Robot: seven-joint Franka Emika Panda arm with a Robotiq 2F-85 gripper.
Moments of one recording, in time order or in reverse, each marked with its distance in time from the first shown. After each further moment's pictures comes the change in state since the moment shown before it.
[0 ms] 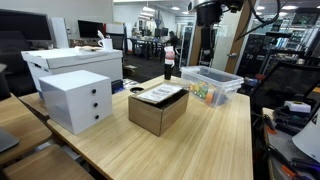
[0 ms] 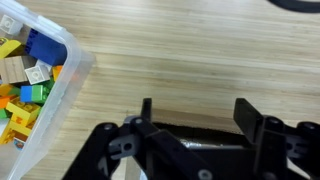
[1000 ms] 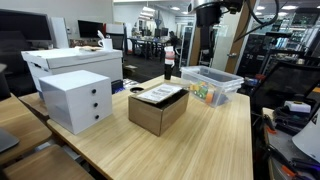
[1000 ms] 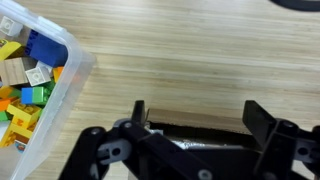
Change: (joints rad) arm -0.004 0.008 -0.006 -0.002 0.000 0.008 0.004
